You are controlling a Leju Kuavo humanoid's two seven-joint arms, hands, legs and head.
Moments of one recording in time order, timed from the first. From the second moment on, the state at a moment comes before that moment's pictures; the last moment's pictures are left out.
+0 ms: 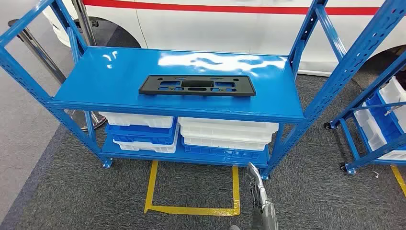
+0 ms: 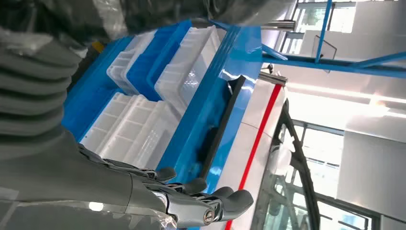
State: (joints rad) left arm -0.04 -0.12 0.86 -0.23 -0.43 0.12 -0.13; right arm 0.34 -0.04 0.54 -1.90 0.22 -0.32 -0.63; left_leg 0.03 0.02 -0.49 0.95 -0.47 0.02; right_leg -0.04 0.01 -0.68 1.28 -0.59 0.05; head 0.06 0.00
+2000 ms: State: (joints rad) left arm -0.04 -0.08 0.94 -0.23 -0.49 0.10 -0.11; right arm 0.21 -0.10 0.70 -1.84 0.17 -0.45 -0.60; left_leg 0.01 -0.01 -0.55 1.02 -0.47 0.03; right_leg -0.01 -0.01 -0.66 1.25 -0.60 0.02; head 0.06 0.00
